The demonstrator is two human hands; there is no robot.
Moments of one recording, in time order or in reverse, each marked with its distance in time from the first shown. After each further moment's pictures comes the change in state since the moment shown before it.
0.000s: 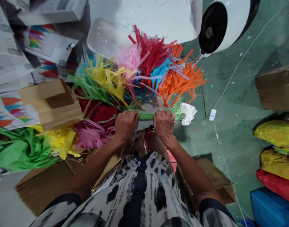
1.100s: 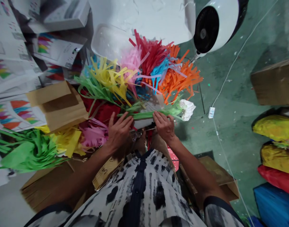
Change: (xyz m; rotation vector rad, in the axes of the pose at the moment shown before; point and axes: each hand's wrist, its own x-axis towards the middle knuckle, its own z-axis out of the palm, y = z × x) left_hand -0.062 -0.031 -0.022 -0.137 -0.003 0.181; right_hand -0.037 0.013 0.028 0.106 0.196 -0.272
